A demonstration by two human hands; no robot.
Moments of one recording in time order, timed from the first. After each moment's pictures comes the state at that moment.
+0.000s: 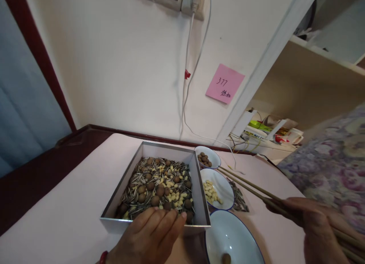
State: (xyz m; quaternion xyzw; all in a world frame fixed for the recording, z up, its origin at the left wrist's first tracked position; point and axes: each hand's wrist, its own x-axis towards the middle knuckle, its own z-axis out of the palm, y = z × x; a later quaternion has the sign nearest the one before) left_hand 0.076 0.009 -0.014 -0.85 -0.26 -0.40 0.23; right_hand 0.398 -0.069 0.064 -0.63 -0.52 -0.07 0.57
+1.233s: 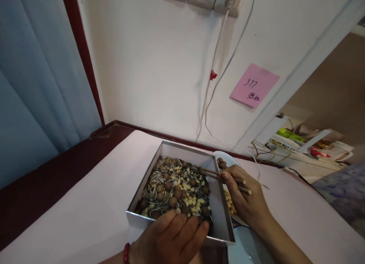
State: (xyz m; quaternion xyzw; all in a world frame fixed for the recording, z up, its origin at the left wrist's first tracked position) left_hand 0.078 0.005 -0.011 -0.85 -0.27 -0.38 0.24; right_hand 0.309 0.059 0.062 -0.47 -0.77 0.08 0.42
